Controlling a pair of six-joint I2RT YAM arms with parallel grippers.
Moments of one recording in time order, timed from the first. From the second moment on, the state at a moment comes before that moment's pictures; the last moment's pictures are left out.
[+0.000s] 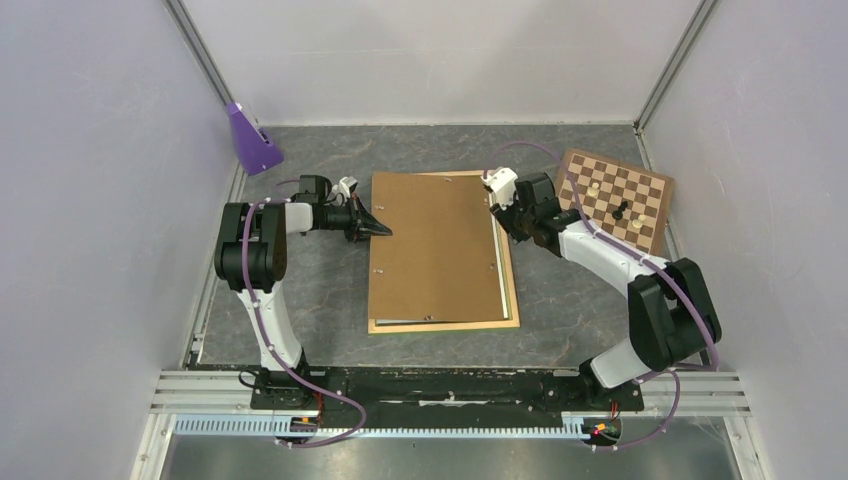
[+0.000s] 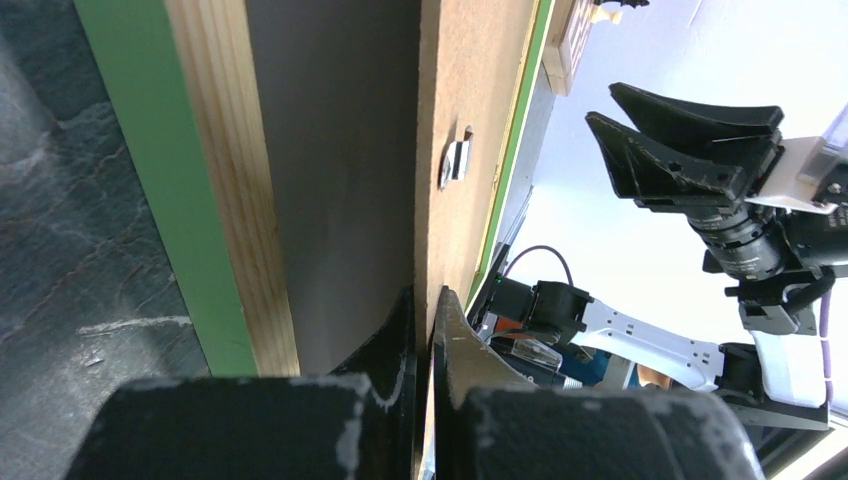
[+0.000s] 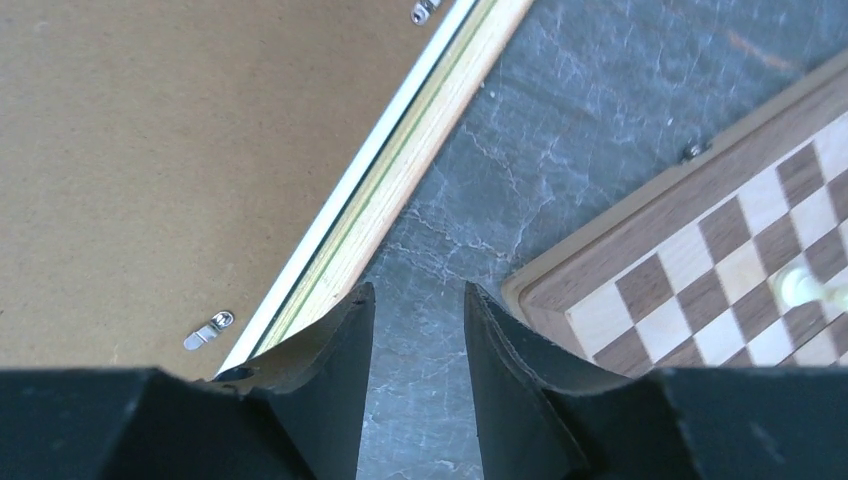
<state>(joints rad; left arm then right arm) -0.02 2.02 1.09 -0.10 1.05 -0.58 0.41 1.52 0.96 -0.23 0.04 -0.37</state>
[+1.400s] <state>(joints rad) -0.04 2.05 1.07 0.04 1.09 -0.66 0.36 1.66 0.85 0.02 -0.05 -0.11</state>
